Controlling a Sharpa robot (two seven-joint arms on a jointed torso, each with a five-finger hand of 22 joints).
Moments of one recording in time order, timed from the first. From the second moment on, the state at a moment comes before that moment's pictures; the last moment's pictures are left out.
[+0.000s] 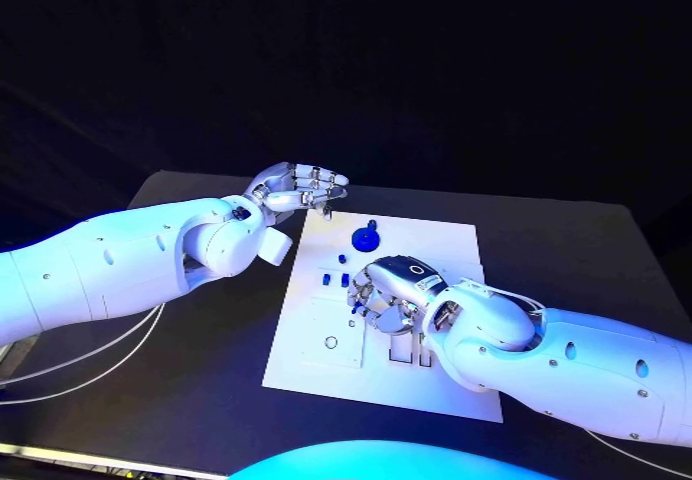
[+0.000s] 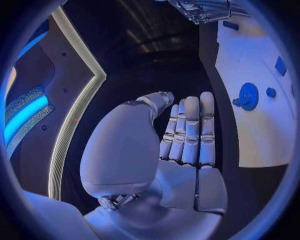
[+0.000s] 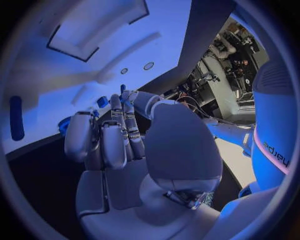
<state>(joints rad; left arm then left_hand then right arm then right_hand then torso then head) 1.18 -0.89 0.00 1.46 -0.16 -0.16 0.31 1.45 -0.24 0.53 0.14 0.32 0.86 0.19 0.27 0.33 0.98 0.12 0.41 0.22 1.07 0.05 1.09 0.54 0.18 0.91 0.14 0.96 0.63 1.13 -0.59 -0.18 1.65 -1.59 -0.41 -0.20 1.37 -0.19 0.68 -0.02 0.25 1.09 0.12 0.26 0.41 1.25 0.10 0.14 0.11 1.46 -0.02 1.35 1.21 0.10 1.38 0.08 1.23 1.31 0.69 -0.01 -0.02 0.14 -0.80</state>
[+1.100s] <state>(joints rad) 1.18 -0.89 0.00 1.46 -0.16 -0.16 0.31 1.45 -0.24 0.53 0.14 0.32 0.86 0.19 0.27 0.33 0.98 0.12 0.41 0.22 1.07 0.05 1.09 0.54 0.18 0.91 0.14 0.96 0.63 1.11 -0.57 -0.19 1.63 -1.60 -0.36 -0.20 1.37 -0.19 0.69 -0.03 0.25 1.09 0.12 0.26 0.41 1.25 0.10 0.13 0.11 1.46 -0.02 1.35 1.21 0.10 1.38 0.08 1.23 1.31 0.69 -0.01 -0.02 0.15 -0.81</state>
